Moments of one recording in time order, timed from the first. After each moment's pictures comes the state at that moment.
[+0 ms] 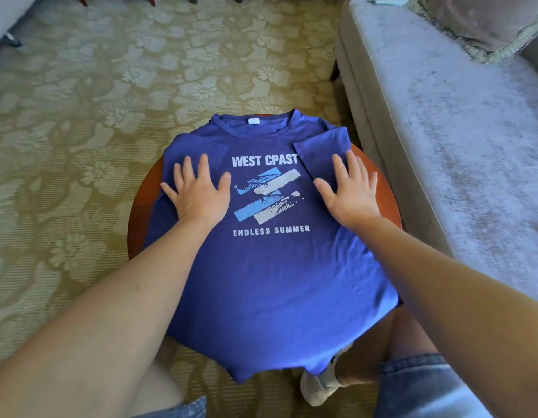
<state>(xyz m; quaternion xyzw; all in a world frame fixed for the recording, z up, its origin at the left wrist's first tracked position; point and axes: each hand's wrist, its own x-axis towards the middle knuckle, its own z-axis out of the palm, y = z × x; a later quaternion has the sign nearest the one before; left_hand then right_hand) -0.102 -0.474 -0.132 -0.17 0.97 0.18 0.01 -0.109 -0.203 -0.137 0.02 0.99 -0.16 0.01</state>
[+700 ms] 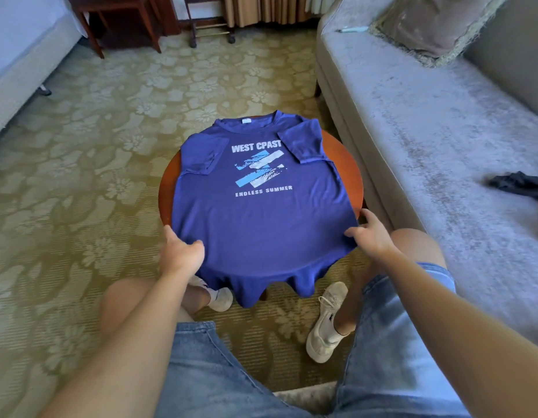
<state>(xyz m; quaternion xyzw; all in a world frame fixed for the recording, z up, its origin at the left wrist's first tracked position) 0.107 -0.506 -0.117 -0.34 0.85 0.40 0.05 0.092 -0.149 -0.129 0.23 0.83 -0.50 0.10</state>
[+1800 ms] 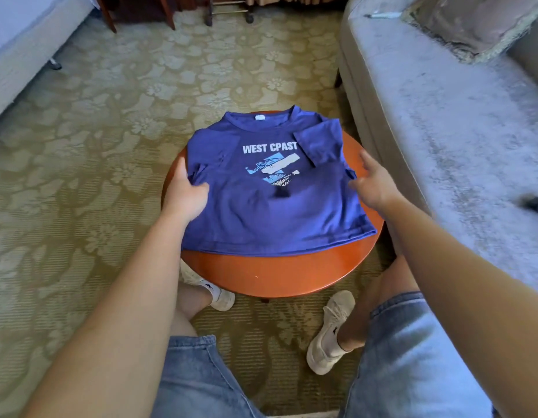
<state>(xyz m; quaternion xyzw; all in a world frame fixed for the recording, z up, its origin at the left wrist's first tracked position) -0.002 -0.508 -0.067 -0.24 0.84 0.48 0.02 -0.026 -0.173 -0.069 0.12 0.87 -0.48 0.06</state>
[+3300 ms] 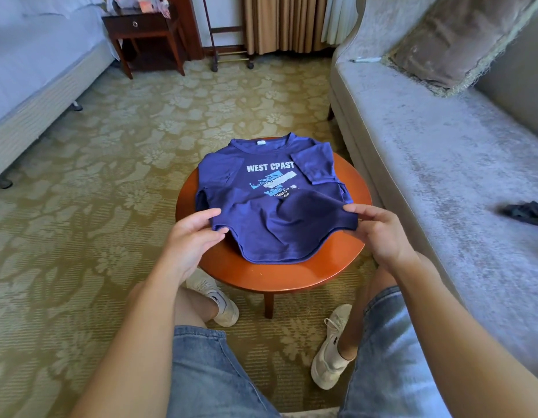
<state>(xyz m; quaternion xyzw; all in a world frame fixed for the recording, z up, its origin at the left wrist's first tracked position) 0.113 -0.496 -0.040 -0.15 0.65 0.75 0.04 0.091 -0.175 -0.053 0.11 0.68 -0.73 0.02</state>
